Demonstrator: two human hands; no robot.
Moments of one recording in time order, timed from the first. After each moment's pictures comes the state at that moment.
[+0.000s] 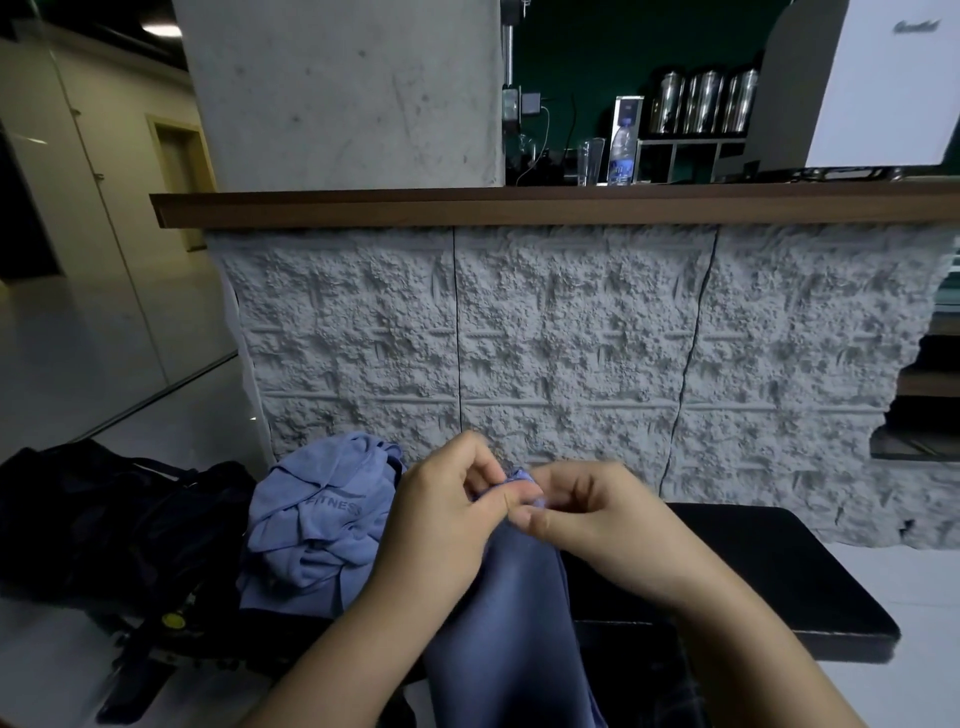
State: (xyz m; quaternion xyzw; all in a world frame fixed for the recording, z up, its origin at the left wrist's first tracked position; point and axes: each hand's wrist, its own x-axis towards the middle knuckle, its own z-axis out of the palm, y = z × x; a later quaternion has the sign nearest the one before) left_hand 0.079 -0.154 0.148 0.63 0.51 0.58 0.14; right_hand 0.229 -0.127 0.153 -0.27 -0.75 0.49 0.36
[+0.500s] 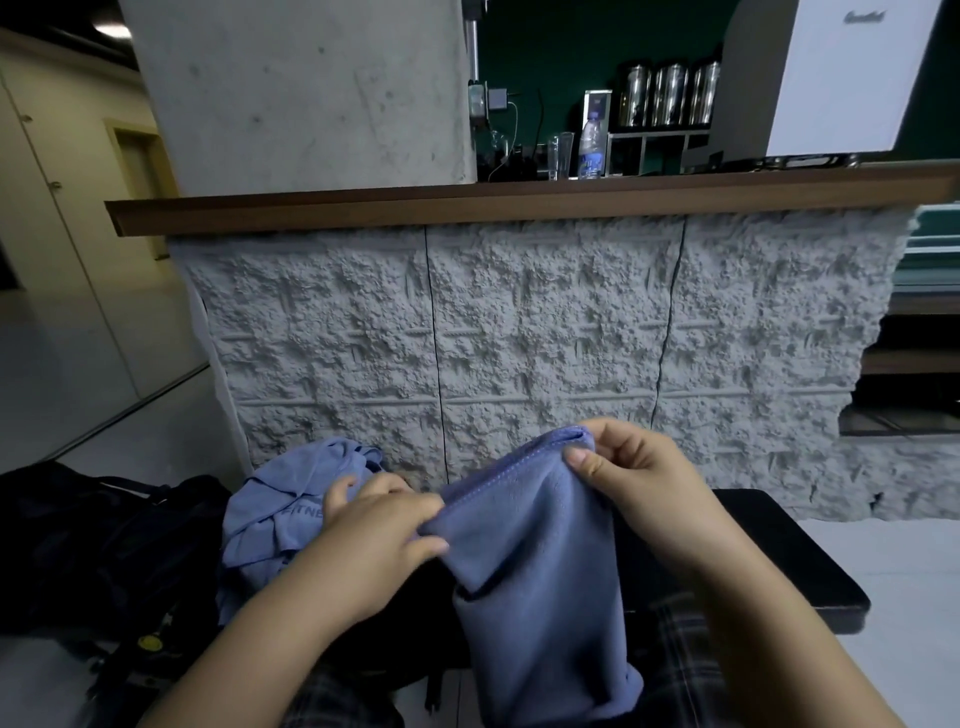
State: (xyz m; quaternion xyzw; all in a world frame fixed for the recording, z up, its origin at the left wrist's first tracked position) left_hand 0.037 -0.150 0.148 0.75 0.65 0.10 -0.03; right_hand 0.262 -0.116 0.155 -0.34 -0.65 0.45 0.50
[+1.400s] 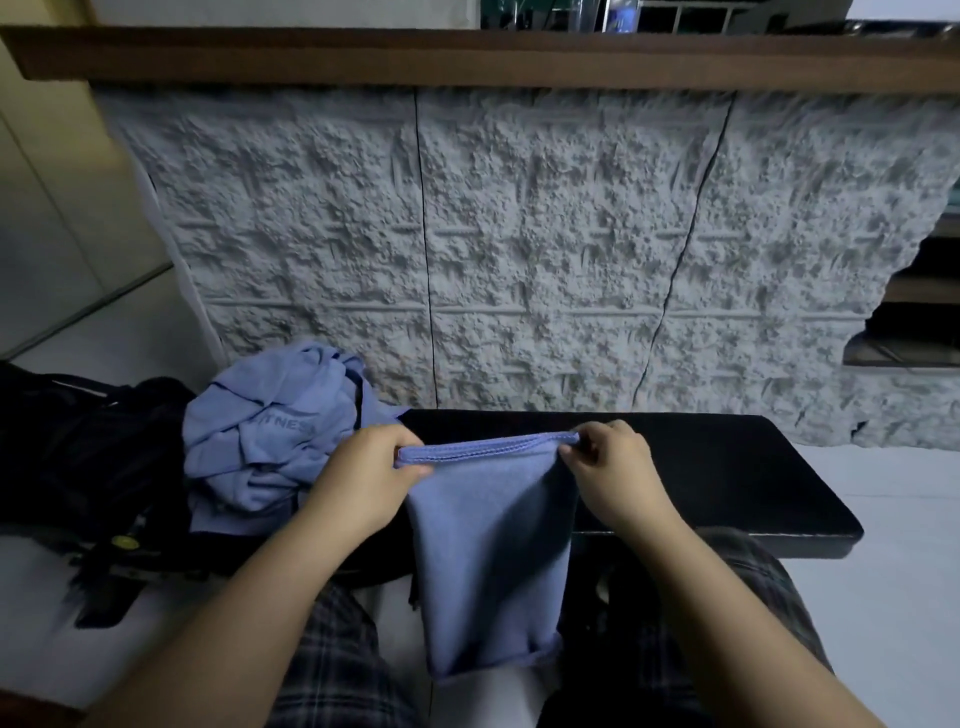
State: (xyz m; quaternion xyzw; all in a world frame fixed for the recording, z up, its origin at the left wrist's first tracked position) left_hand 0.022 -0.087 0.055 0.65 0.69 0.28 0.15; right_hand 0.254 -0.049 0.041 -0.63 -0.69 0.19 0.31
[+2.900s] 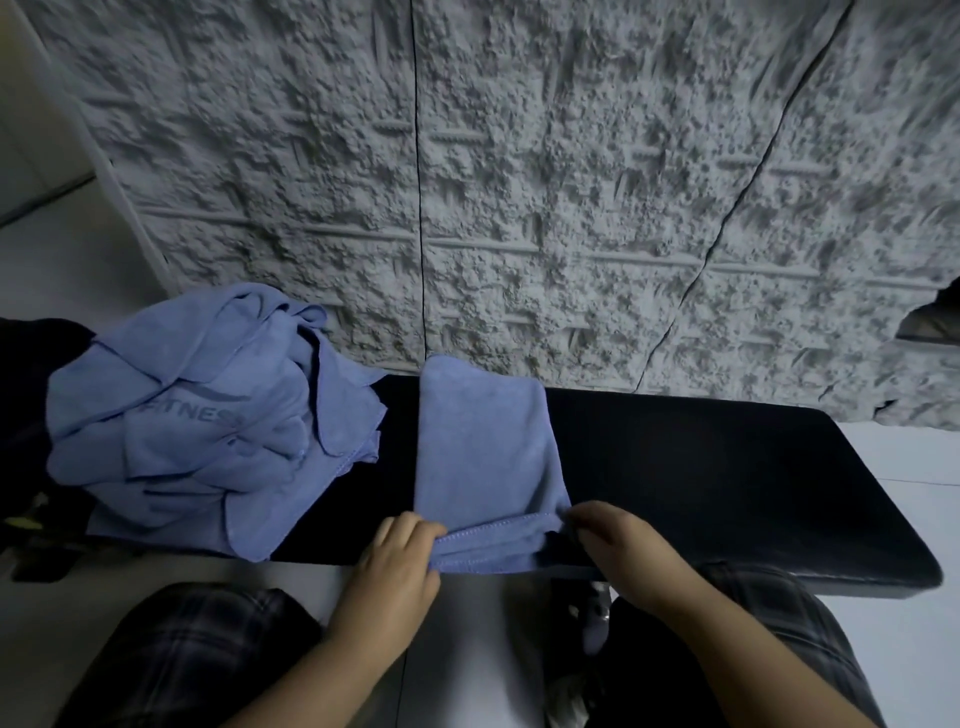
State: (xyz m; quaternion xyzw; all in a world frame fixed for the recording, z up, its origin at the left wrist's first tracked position) left_hand 0.038 -0.039 -0.137 0.74 0.62 0.25 0.11; right_hand 0.287 0.025 -0.082 -0.58 -0.72 0.36 0.09
